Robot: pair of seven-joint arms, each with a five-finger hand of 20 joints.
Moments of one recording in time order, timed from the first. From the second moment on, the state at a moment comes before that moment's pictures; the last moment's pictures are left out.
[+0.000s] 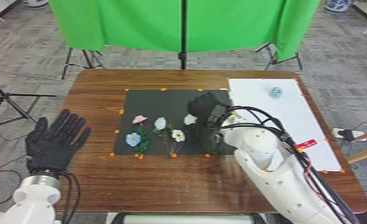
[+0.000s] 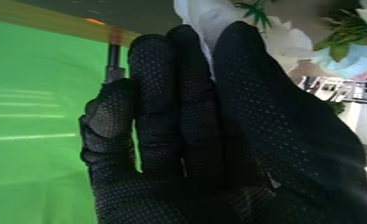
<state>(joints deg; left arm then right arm) 123.3 -67.5 -100.7 -121.9 8.4 16.1 7.9 -75.3 -65.6 57.7 -96.8 -159.9 -13.8 -4.3</state>
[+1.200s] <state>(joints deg) 123.7 -67.7 -101.8 -121.9 6.8 15.0 7.7 -77.1 -65.8 66.1 -103.6 -150.3 -24.7 4.7</state>
